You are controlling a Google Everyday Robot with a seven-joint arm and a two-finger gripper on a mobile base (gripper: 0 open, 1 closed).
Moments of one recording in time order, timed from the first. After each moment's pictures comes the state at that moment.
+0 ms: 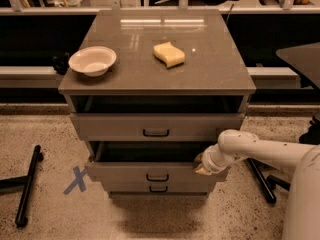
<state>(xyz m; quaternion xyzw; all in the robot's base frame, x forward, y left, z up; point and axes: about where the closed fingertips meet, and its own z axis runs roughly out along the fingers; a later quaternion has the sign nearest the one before) 0.577 -0.159 0.433 -0.64 0.74 0.09 0.19</state>
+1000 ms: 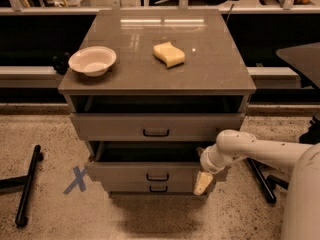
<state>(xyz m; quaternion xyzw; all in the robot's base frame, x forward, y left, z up) 0.576 -0.157 0.431 -0.64 0.74 0.09 0.19</state>
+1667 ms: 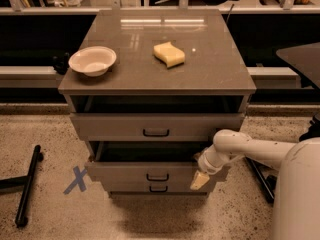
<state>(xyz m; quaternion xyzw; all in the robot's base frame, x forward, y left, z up) 0.574 -0.149 0.409 -0.65 0.73 0.12 0.17</state>
